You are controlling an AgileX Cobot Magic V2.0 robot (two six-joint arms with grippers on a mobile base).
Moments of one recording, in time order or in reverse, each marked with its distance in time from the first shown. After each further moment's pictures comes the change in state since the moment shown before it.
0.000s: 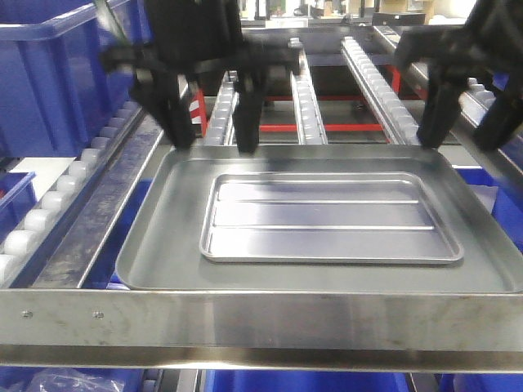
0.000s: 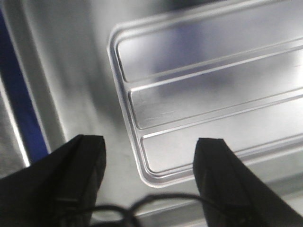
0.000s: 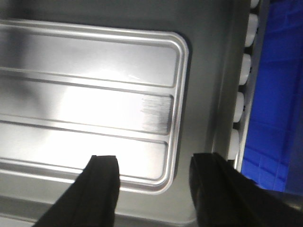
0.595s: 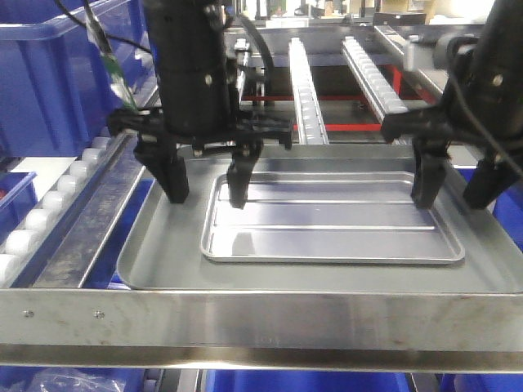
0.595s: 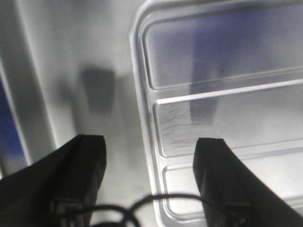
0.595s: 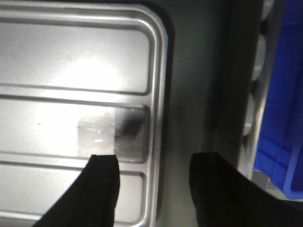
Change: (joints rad) left arm 0.030 0.128 -0.001 0.019 -0.031 -0.065; right arm -0.030 0.214 -0.044 -0.014 -0.030 0.007
